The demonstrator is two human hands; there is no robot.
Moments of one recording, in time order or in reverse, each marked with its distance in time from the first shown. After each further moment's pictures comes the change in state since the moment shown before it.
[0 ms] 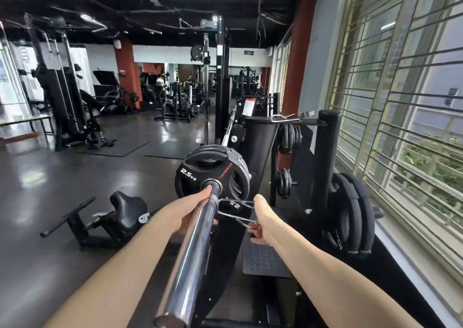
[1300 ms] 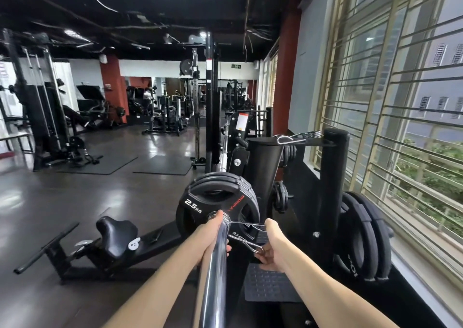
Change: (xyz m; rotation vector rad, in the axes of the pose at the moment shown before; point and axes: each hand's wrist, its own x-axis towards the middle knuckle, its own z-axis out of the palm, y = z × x) left_hand 0.058 0.020 0.016 -0.033 0.067 0.040; right_hand 0.056 -0.025 0.018 0.067 0.040 0.134
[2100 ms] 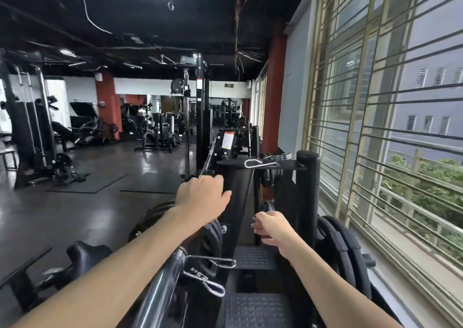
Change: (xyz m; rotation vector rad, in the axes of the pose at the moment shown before) left_hand -0.039 0.135 0.085 1.465 0.524 0.881; right_hand 0.008 -0.095 -0.086 -0.217 -0.002 -0.533
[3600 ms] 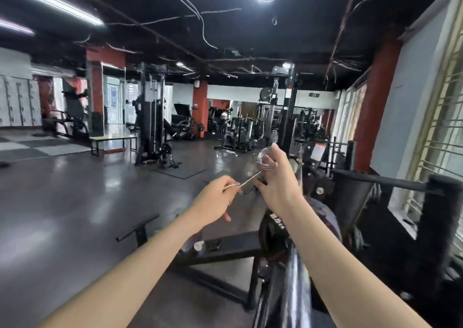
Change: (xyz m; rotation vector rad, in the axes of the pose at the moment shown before) left_hand -0.169 -0.214 -0.052 -0.907 0.085 -0.334; right_hand -0.173 -0.135 0.232 0.682 -0.519 -0.325
